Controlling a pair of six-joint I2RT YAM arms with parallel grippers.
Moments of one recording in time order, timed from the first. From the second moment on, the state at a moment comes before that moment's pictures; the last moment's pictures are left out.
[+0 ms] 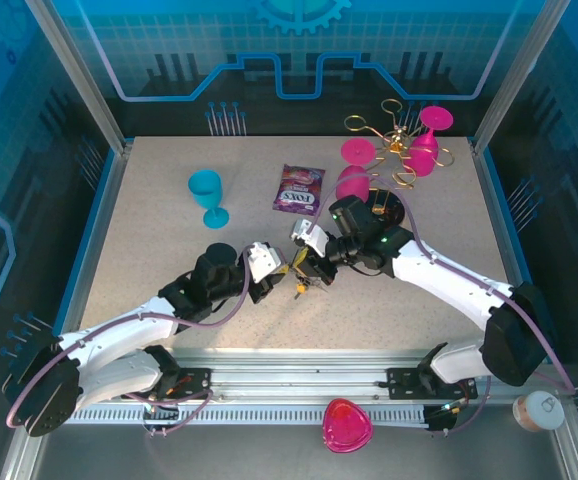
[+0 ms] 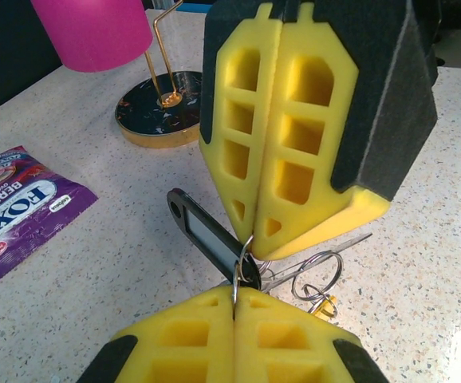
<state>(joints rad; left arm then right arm) -0.71 1.05 0.50 0.16 0.24 0.23 0.67 1.39 1.03 -0.47 -0.55 -0.32</state>
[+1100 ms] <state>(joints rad) -0.75 1.05 0.48 0.21 0.14 0.40 0.63 1.48 1.11 -0.55 -0.62 -0.11</state>
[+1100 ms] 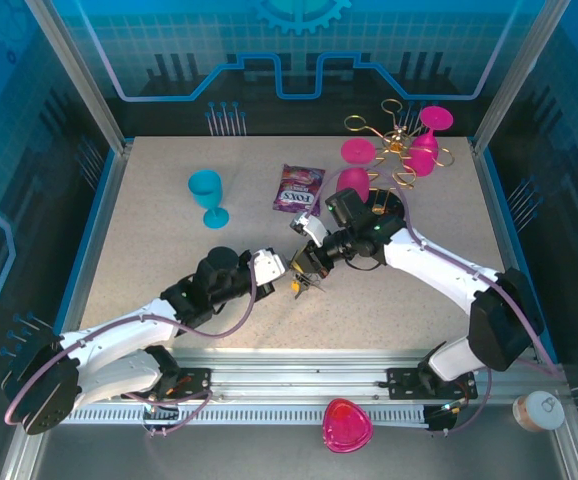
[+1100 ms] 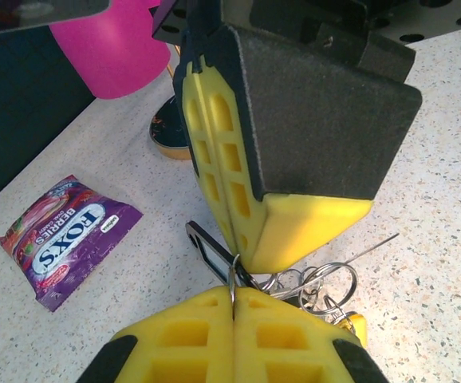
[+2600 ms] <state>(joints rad) -0.76 1.06 0.47 0.31 0.14 0.40 0.58 1.53 1.15 -0.61 -0.64 -0.13</state>
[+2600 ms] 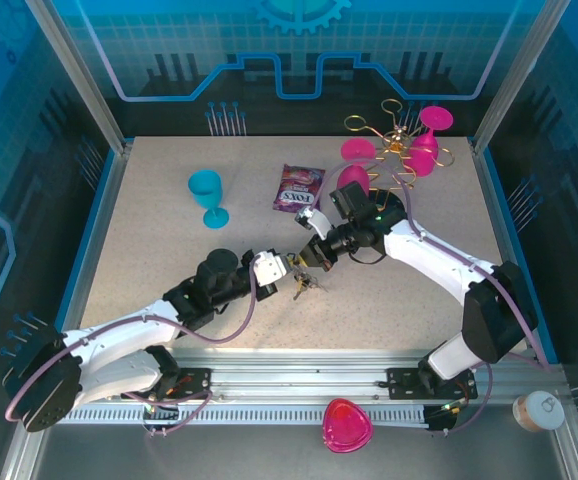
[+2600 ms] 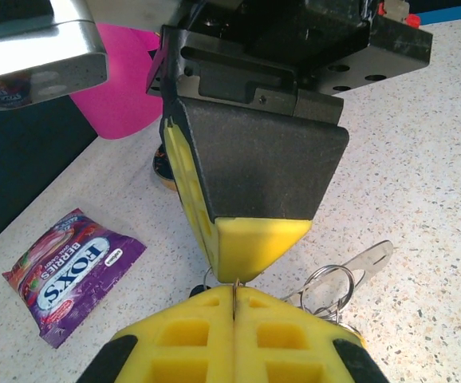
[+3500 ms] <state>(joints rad) -0.74 1.06 0.31 0.53 0.15 -0.07 0.65 1.58 1.00 -0.74 -0.03 -0.38</state>
